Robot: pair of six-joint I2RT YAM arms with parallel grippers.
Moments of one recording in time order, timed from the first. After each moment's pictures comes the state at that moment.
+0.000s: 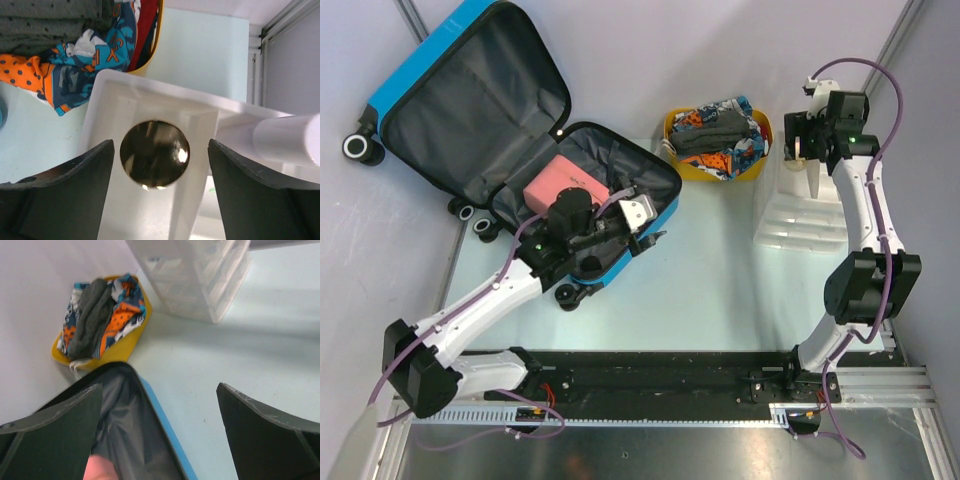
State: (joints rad) left arm -0.71 1.18 1.01 0.03 0.36 0.48; right arm -0.07 1.73 1.79 -0.64 -0.07 -0.18
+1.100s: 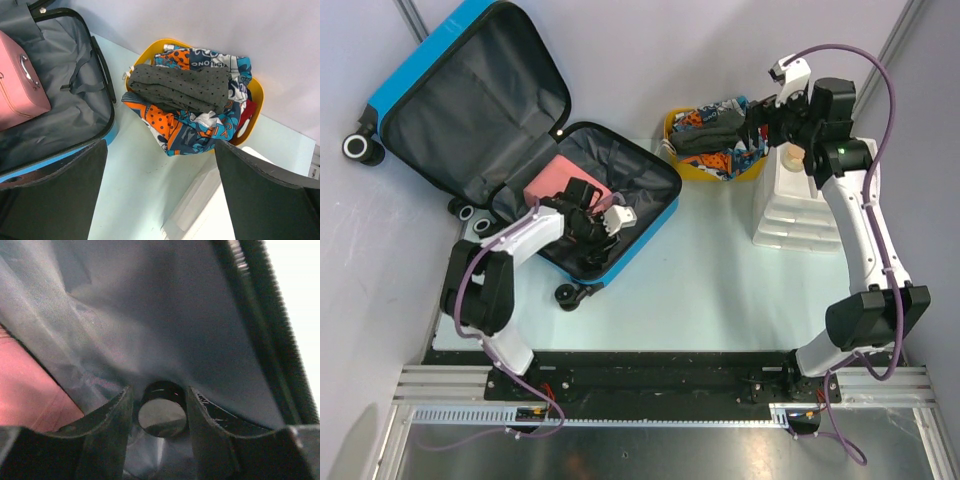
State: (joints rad) left arm -0.36 1.67 1.16 -0.65 0.38 0.73; right arm 0.11 1.56 1.78 -0.48 -0.37 -0.18
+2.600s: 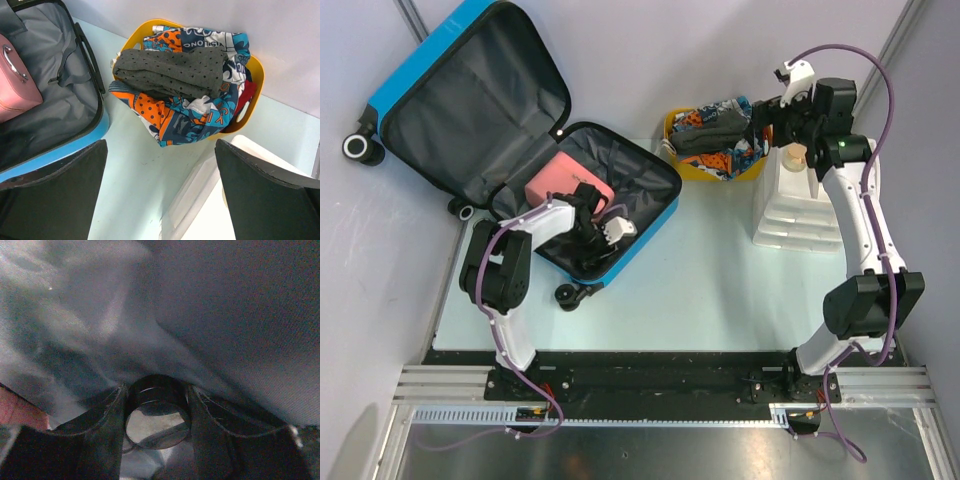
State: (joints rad) left arm -0.35 1.87 1.25 -0.80 0.30 0.83; right arm 0.06 1.64 1.82 -0.52 -0.37 -0.16
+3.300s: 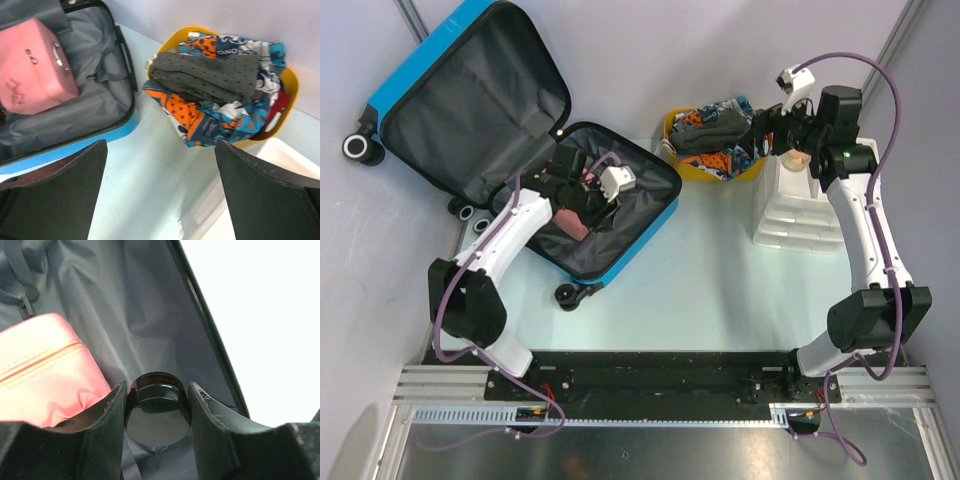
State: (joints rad) left arm -0.36 1.61 1.43 -0.80 0.42 0.63; right arm 0.06 1.55 1.72 -0.48 -0.50 -0.15
